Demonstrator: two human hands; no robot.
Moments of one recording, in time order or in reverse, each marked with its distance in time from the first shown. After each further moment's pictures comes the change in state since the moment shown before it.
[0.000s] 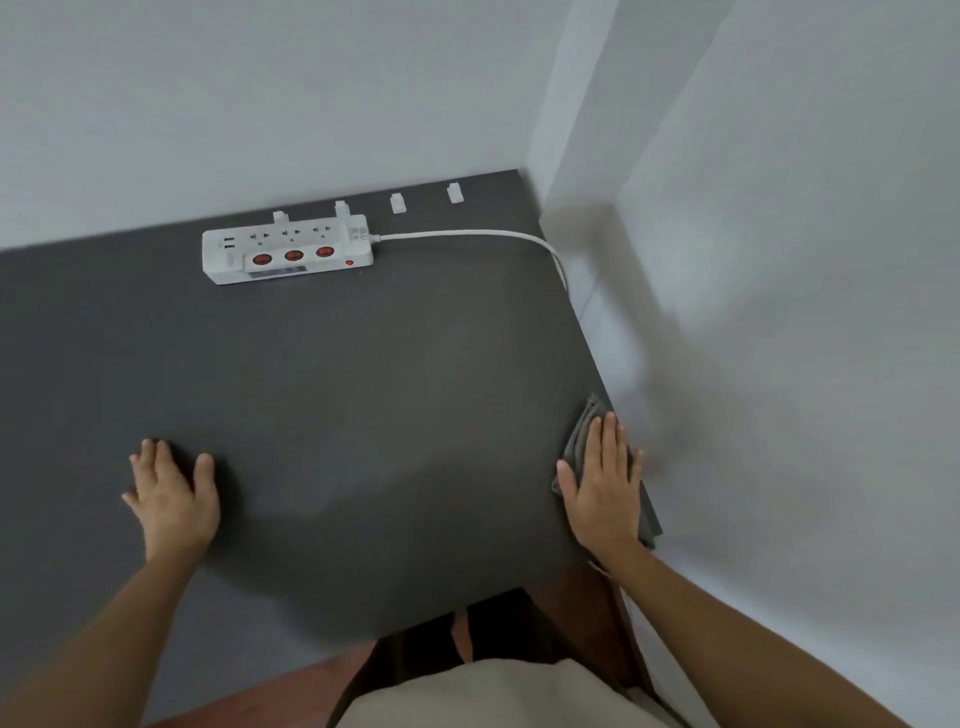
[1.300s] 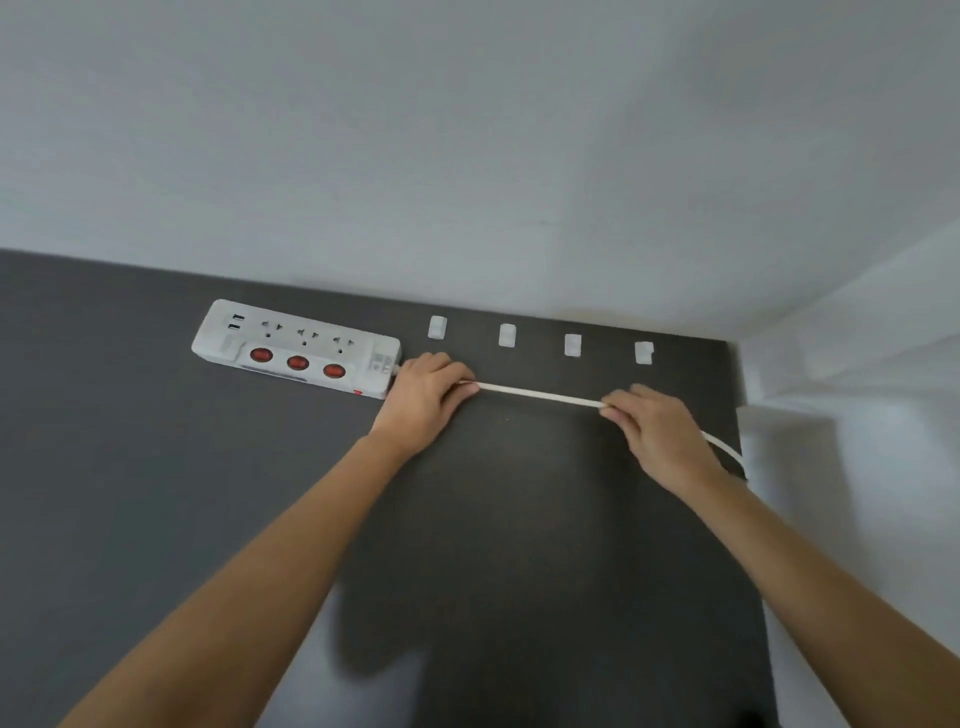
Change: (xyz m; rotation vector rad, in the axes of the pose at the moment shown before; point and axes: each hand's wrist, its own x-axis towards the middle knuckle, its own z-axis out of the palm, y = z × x) left_hand 0.207 0.205 0.047 -0.188 -0.011 0.700; right_hand 0.314 -0.213 -0.090 0.121 -0.053 -0.780
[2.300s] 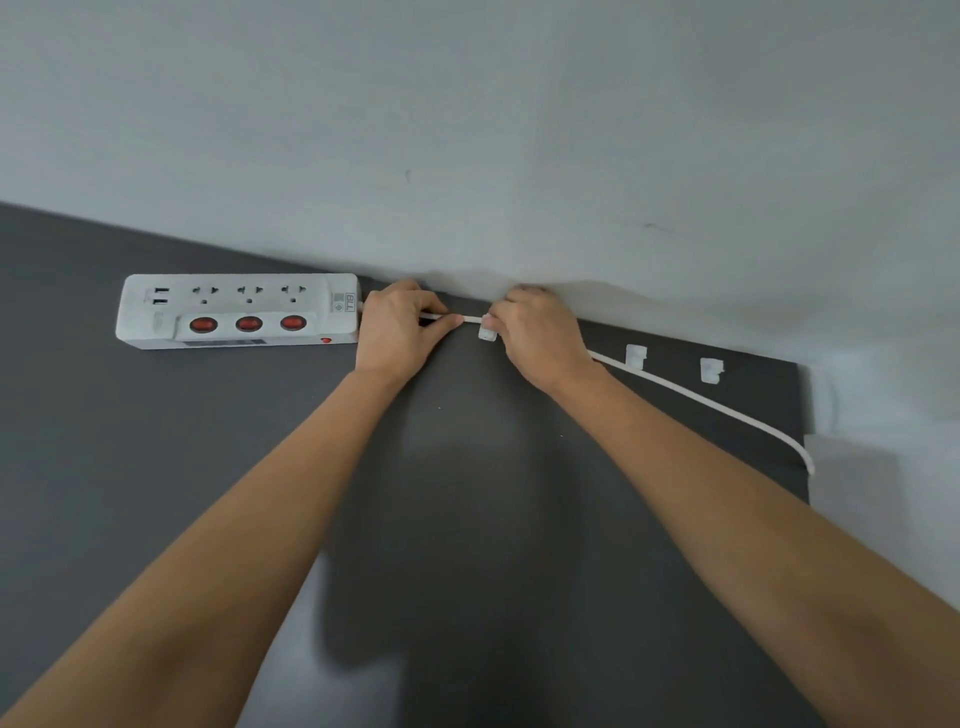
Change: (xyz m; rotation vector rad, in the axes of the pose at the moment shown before) left_hand 0.044 -0.070 -0.055 -0.102 0.203 -0.344; right_hand 0.164 -0.143 0.058 -0.076 0.008 -0.214
